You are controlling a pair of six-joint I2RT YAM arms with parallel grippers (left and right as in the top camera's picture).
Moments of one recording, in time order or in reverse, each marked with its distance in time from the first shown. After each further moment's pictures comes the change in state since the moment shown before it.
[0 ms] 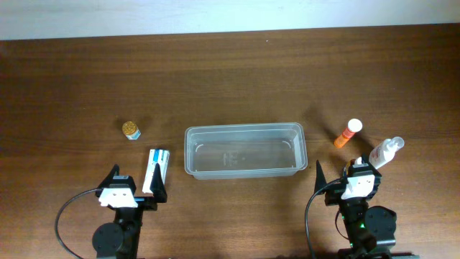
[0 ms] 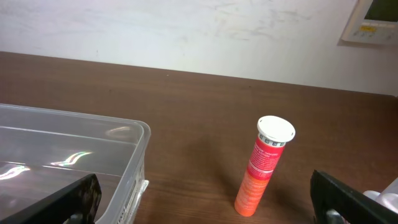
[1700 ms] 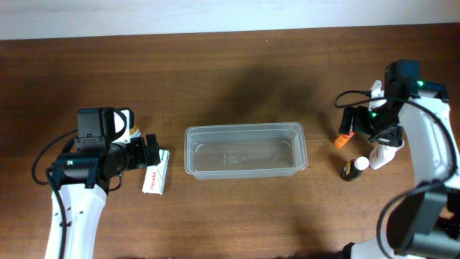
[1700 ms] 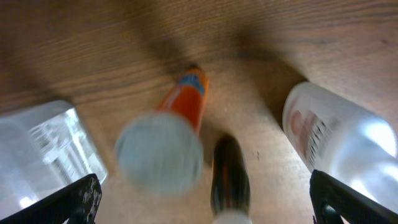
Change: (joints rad) left arm 0.000 1.192 1.045 -0.869 0.019 -0.017; right arm -0.268 1.696 1.344 -0.978 -0.060 0.138
